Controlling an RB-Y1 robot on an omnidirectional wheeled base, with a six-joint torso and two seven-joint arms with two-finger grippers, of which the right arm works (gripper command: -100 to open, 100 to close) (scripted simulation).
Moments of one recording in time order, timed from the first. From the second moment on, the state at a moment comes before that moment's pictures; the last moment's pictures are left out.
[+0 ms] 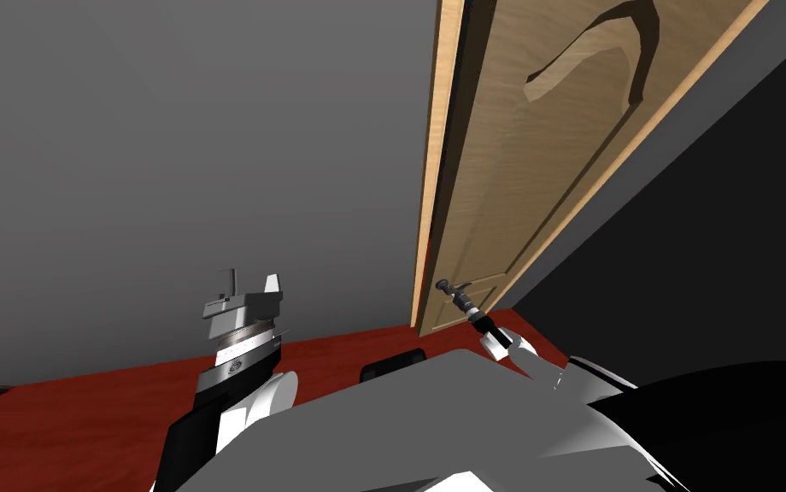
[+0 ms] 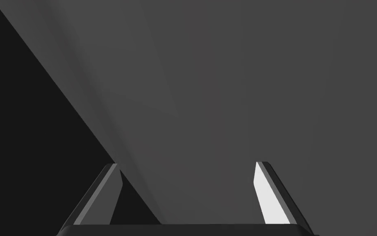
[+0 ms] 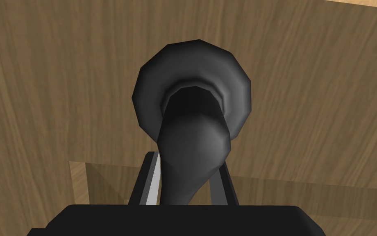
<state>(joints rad) 0.04 -0.62 0.32 -0.71 -0.35 -0.97 -0.30</state>
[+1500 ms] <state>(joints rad) 0.12 -0.70 0.42 -0.64 -0.37 -1.17 -0.36</state>
